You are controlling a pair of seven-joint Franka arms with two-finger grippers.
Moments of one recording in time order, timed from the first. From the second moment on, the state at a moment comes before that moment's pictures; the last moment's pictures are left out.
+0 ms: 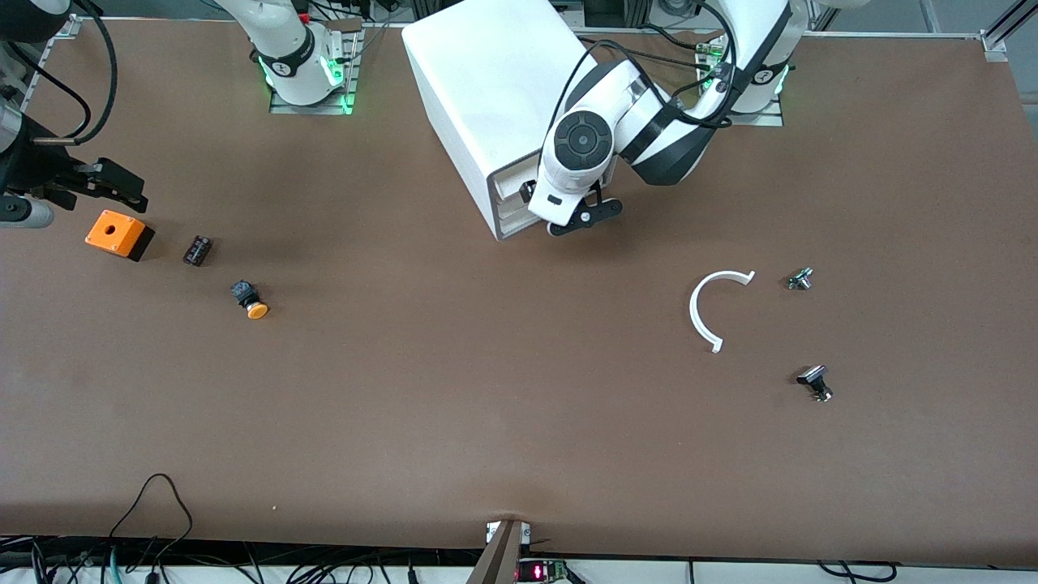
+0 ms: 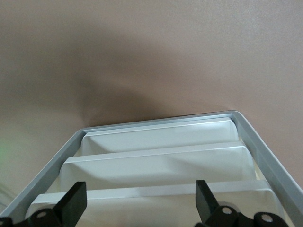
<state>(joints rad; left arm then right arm) -0.46 0.40 -0.33 -1.75 -0.18 1.89 -1.09 -0.03 -0.01 0.01 -1.68 -0.04 1.63 0.02</state>
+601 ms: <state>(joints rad) -0.47 0.41 -0.36 -1.75 -0.18 1.86 -1.09 -0.03 -0.07 0.01 -1.77 -0.04 1.67 0.02</state>
